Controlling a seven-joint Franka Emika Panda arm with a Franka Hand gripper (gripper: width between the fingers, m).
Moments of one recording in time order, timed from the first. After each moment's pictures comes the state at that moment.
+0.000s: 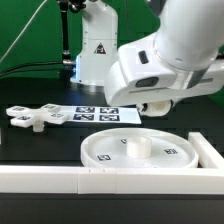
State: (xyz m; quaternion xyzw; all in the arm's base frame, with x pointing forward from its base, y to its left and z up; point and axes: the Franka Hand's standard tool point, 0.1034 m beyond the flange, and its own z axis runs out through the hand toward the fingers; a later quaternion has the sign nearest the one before) arm 0.516 0.069 0.066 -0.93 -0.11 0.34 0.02
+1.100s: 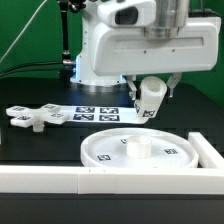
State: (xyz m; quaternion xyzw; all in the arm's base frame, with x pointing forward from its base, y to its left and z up) arm 0.566 0.053 0.110 -1.00 -0.08 0.04 0.02
